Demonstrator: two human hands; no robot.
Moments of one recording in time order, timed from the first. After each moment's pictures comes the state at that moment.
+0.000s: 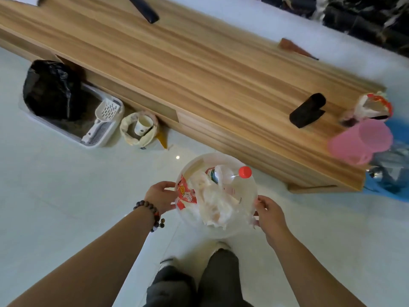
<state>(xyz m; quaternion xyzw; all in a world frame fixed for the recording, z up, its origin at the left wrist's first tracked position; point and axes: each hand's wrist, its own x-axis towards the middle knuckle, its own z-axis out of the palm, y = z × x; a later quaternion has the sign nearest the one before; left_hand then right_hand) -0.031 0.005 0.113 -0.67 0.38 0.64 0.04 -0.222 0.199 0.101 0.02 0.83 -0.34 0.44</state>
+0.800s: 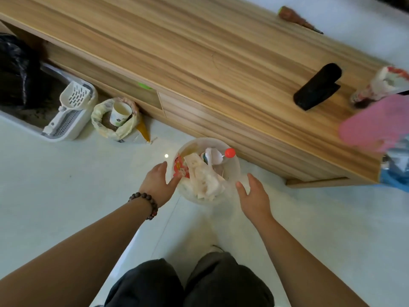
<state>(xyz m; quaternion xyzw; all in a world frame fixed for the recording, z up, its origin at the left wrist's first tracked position) -0.057 0.000 0.014 -0.53 0.73 0.40 0.15 -0.236 0.179 -0.003 -0.19 0.89 -0.20 0.35</state>
